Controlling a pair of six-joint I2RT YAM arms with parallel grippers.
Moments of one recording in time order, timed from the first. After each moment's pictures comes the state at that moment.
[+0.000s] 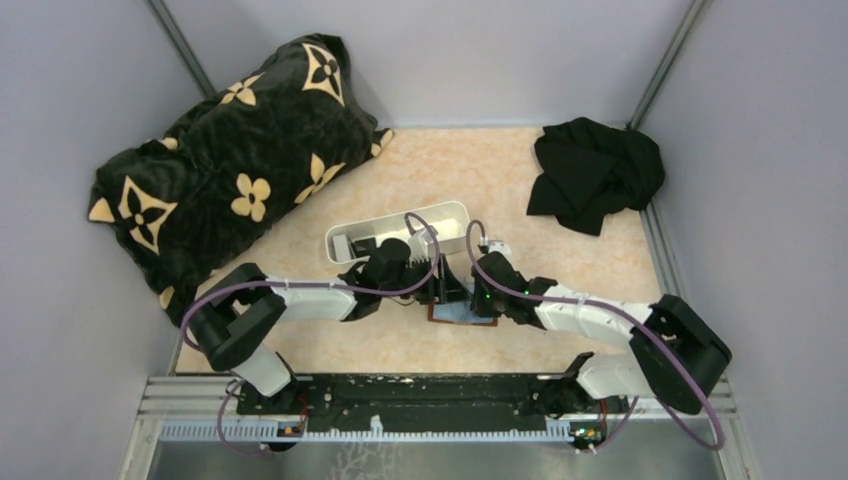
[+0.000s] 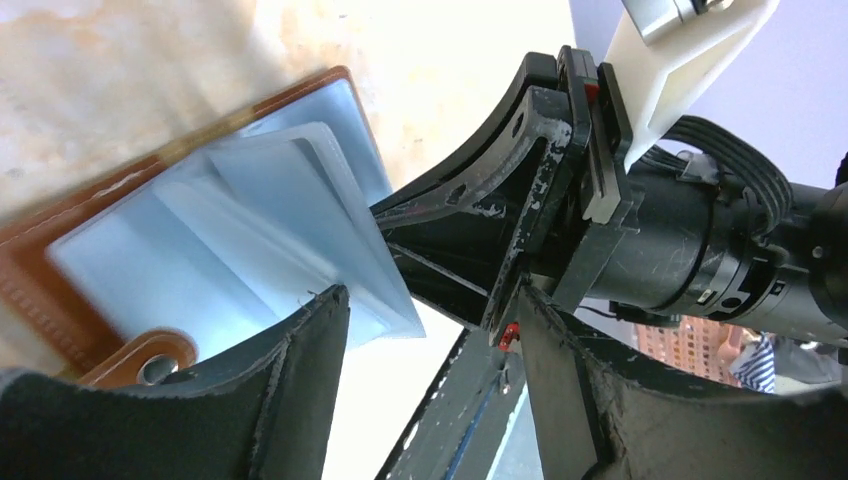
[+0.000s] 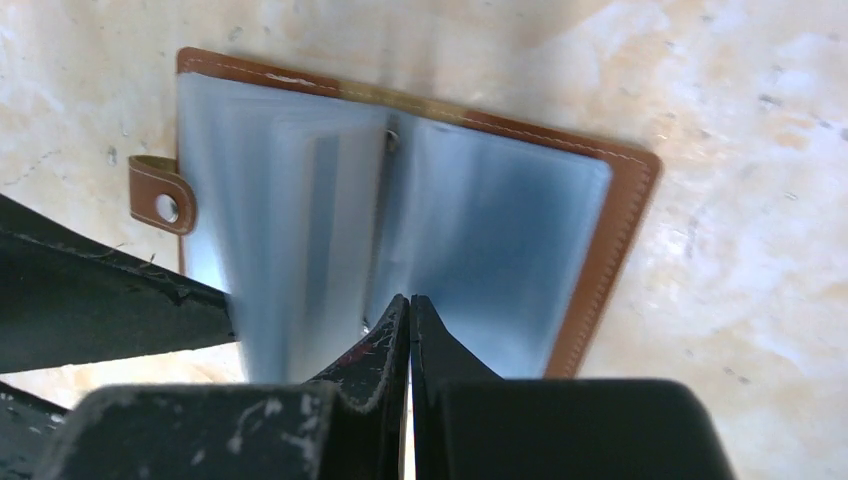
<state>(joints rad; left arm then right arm) -0.89 1.57 0.63 0.53 0.32 -0.91 0.82 1.28 0.54 -0.18 0.13 0.71</state>
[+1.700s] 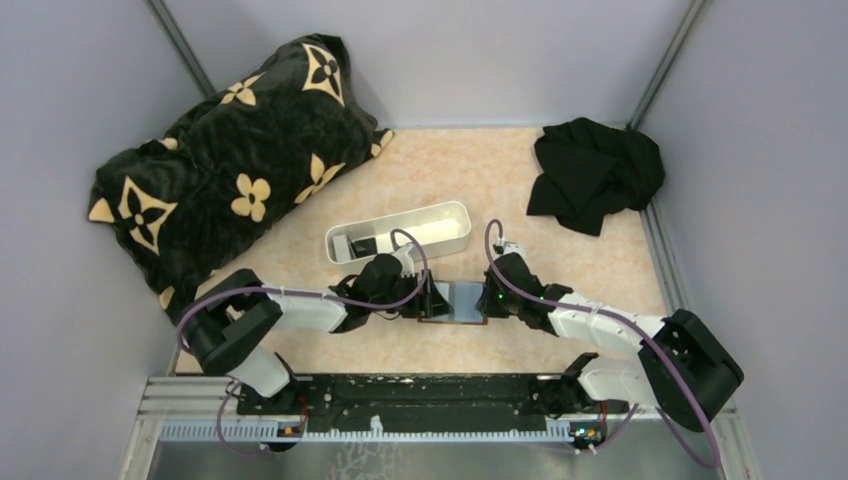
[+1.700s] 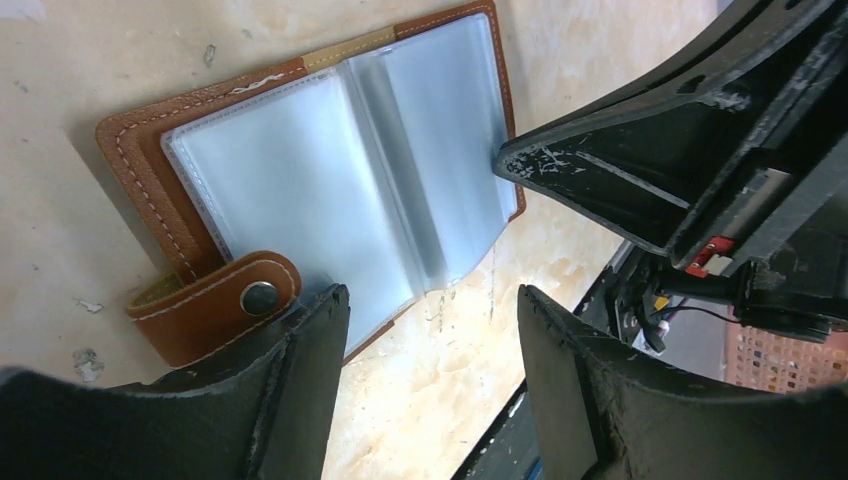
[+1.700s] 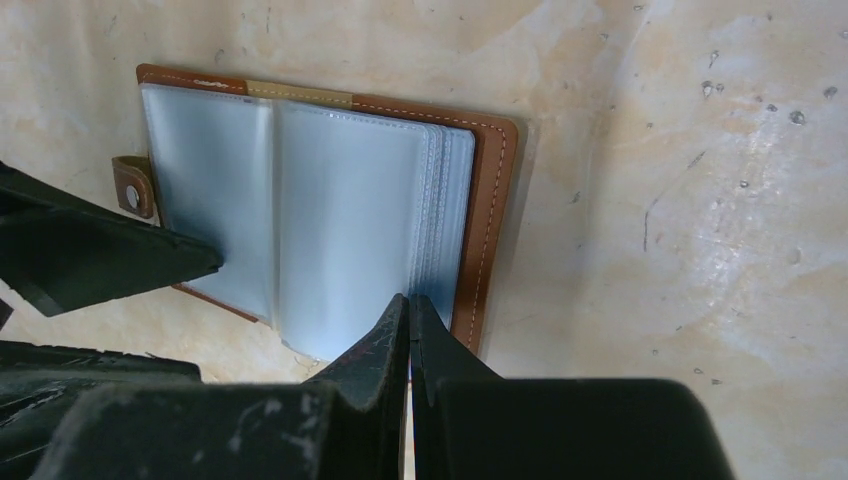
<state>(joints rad) -0.88 1.55 0.51 0.49 0.24 -0.85 0.72 1.17 0.43 -0.13 0.06 0.72</state>
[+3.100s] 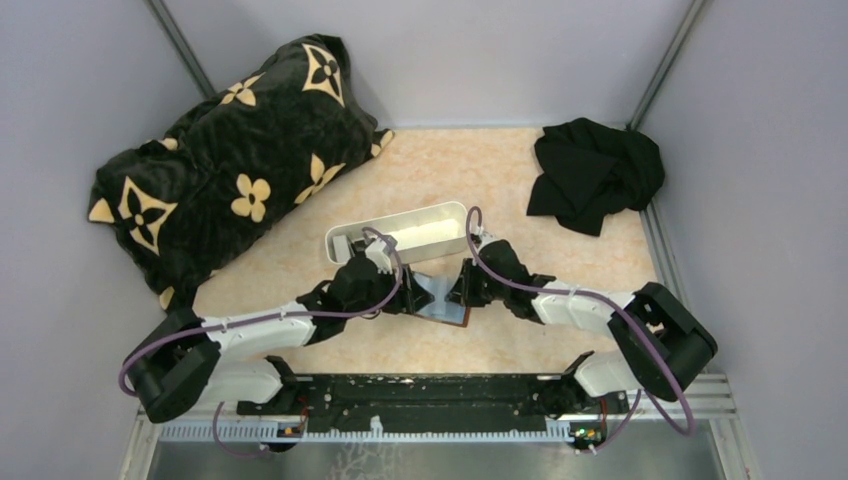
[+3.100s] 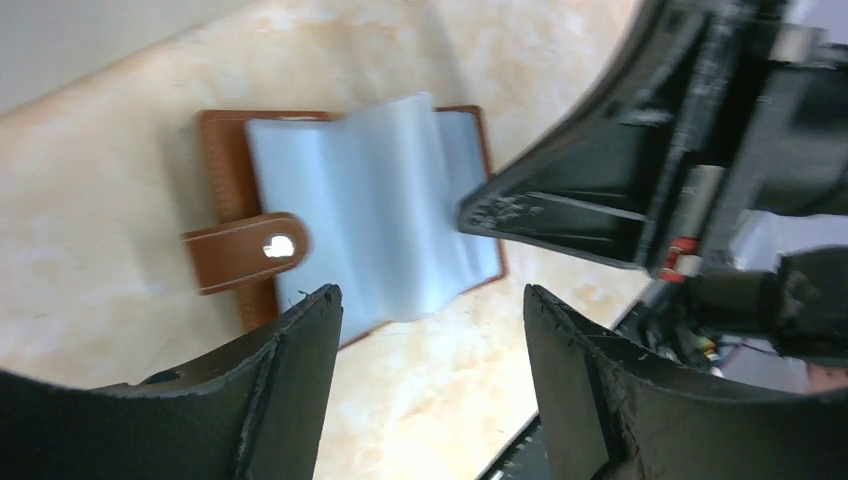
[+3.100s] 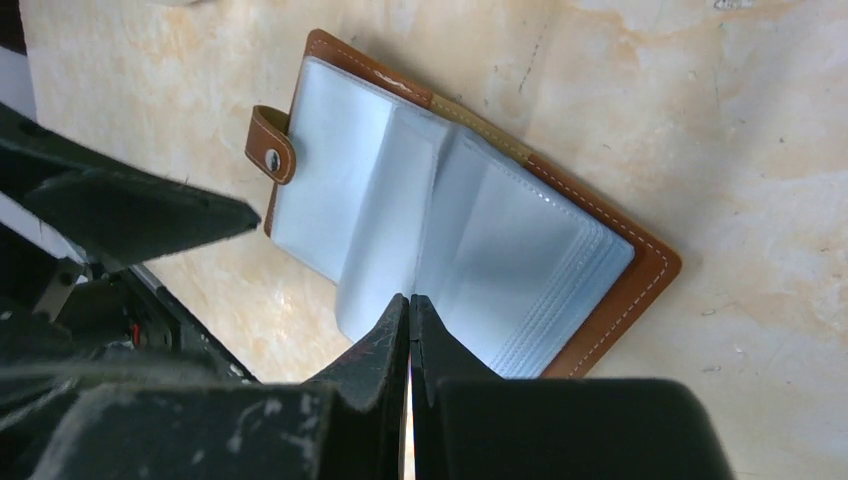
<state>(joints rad) -0.87 1.24 0.43 0.35 0.05 -0.74 0.71 1.35 0.49 0.16 -0.21 0.73</state>
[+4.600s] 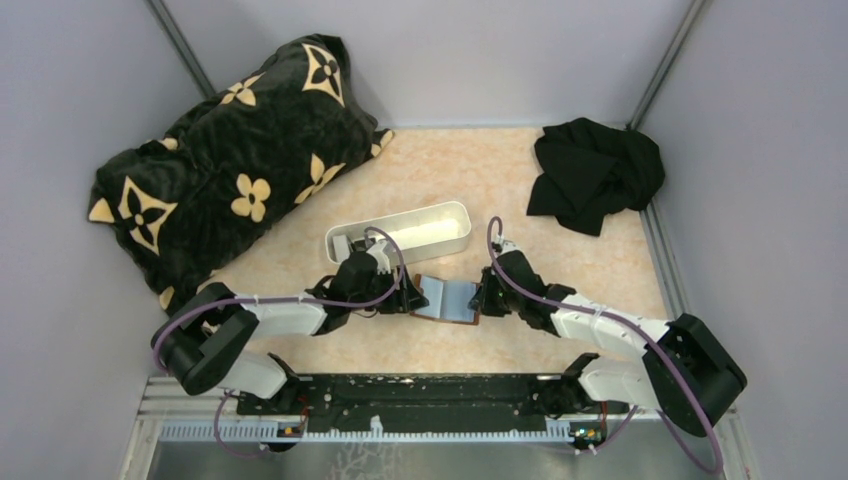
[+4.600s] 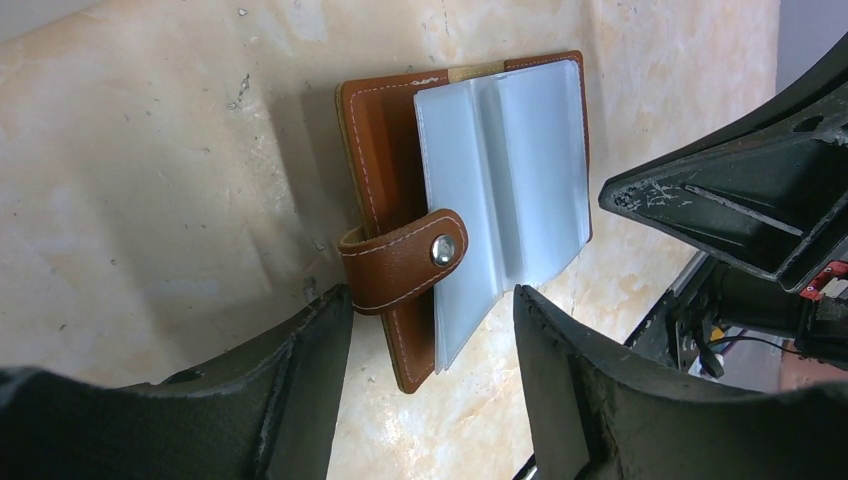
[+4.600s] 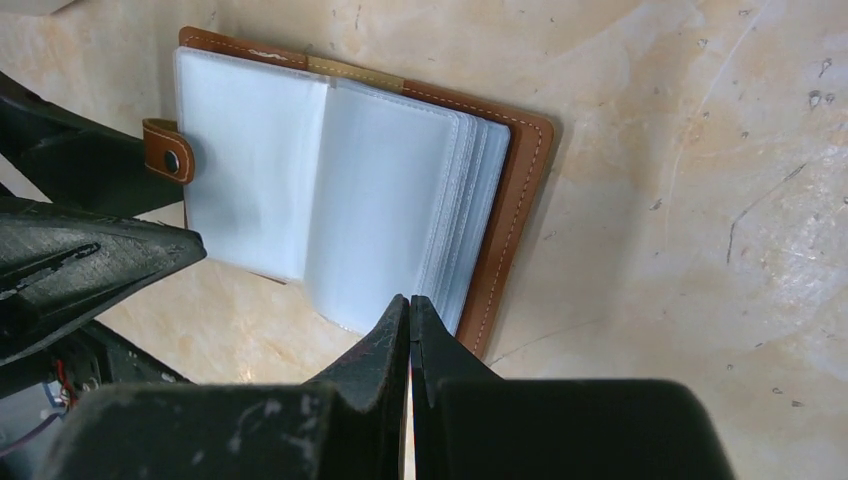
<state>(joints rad) -0.76 1.43 0.40 0.43 0.21 -0.76 0.70 1.15 0.43 -0.08 -0.05 0.74</state>
